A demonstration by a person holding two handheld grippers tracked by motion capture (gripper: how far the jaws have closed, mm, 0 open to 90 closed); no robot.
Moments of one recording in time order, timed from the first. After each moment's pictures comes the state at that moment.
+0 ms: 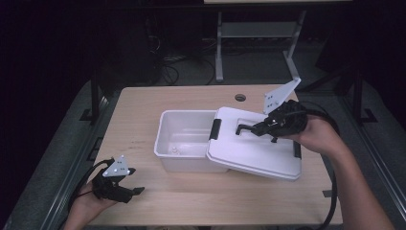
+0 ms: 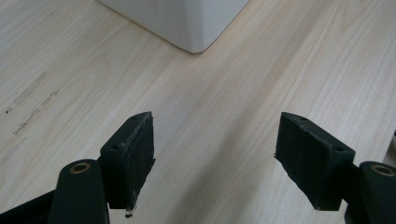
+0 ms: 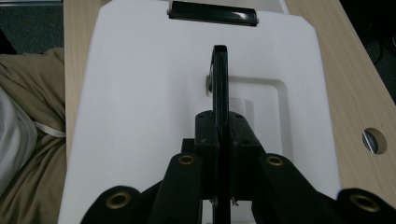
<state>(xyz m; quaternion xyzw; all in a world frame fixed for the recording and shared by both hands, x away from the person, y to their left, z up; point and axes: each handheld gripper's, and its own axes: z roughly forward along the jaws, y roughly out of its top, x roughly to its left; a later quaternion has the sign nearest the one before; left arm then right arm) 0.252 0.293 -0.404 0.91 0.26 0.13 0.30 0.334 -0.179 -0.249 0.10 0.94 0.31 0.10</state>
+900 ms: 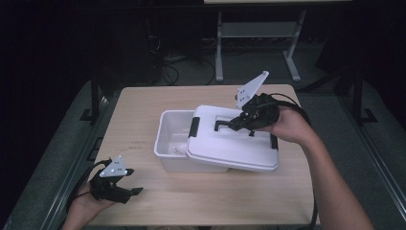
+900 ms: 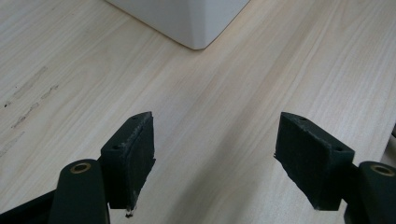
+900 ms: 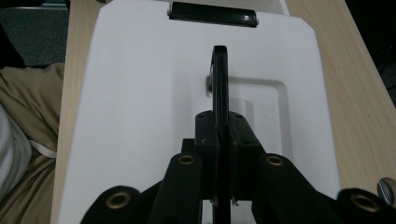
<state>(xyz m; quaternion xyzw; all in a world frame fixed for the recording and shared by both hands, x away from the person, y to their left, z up) 0.251 0.300 -0.405 0.91 0.26 0.12 0.30 0.361 -0.127 -0.252 0.06 0.94 0.31 0.08</state>
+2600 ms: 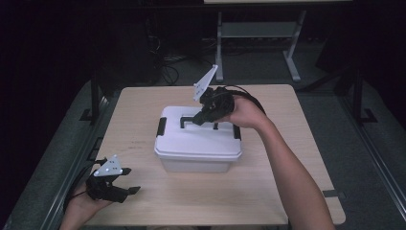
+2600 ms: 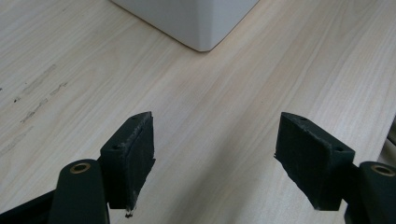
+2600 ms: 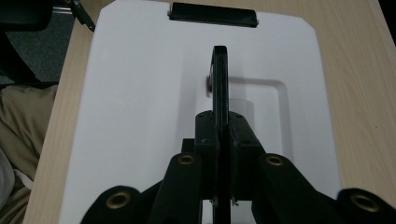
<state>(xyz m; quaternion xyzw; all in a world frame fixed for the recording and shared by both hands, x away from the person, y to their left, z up) 0.250 0.309 -0.403 0.90 0.27 0.12 0.32 0.411 -0.034 -0.270 0.01 0.95 0.32 0.03</state>
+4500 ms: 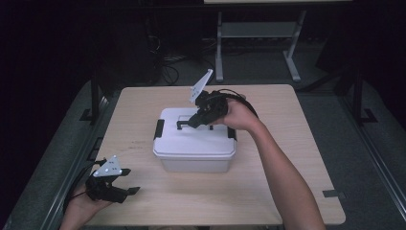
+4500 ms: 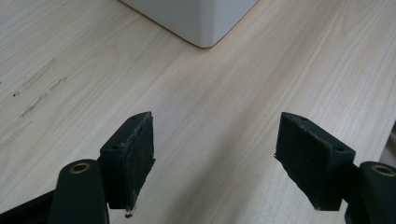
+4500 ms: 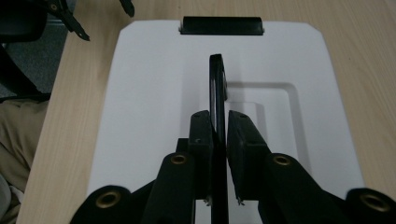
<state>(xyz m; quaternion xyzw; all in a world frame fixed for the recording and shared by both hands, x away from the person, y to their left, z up) 0.250 0.310 -0.405 0.90 0.28 0.12 0.32 0.425 -0.023 -0.294 0.02 0.94 0.33 0.01</state>
